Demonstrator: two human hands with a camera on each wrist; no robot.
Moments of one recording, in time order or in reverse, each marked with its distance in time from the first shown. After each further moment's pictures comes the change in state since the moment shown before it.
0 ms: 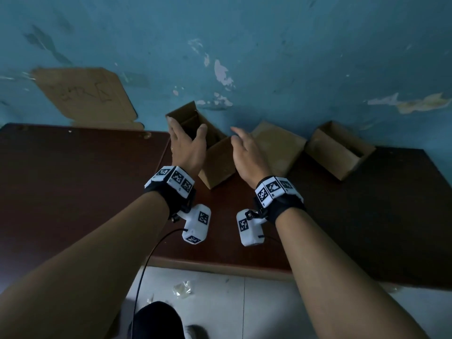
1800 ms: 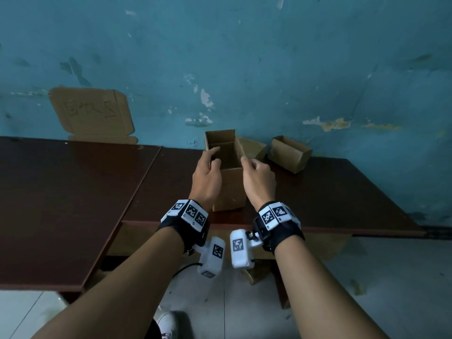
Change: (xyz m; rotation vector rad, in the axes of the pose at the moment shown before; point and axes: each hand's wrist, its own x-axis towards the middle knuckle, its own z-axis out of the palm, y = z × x) left_hand -0.203 -0.023 -0.005 -0.369 -0.201 0.315; right_hand -0.194 0.011 -0.009 0.045 0.424 0.088
